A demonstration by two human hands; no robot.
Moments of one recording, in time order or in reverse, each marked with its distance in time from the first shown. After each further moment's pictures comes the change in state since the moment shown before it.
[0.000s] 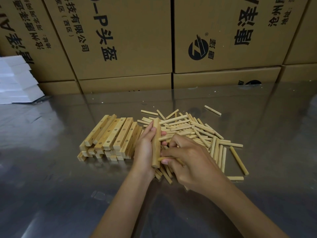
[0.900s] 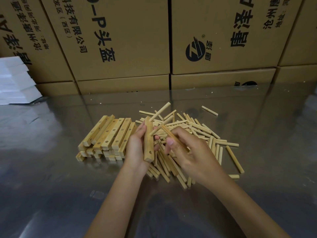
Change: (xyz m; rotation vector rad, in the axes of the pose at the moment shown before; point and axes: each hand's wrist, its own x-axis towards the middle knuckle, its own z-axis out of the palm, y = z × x) left_hand 0.002 0.010 -0.009 -0.069 -0.068 -0.003; right_hand 0.004 -0.004 -0.013 0.386 0.102 0.149
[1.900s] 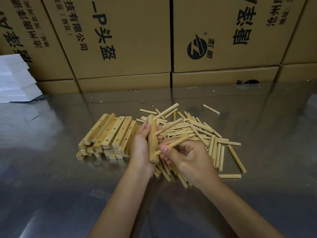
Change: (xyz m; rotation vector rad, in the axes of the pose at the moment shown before) left_hand 0.000 -0.006 0.009 -0.083 0.097 -0.028; right_hand -0.005 0.005 0.024 0.480 0.106 0.267
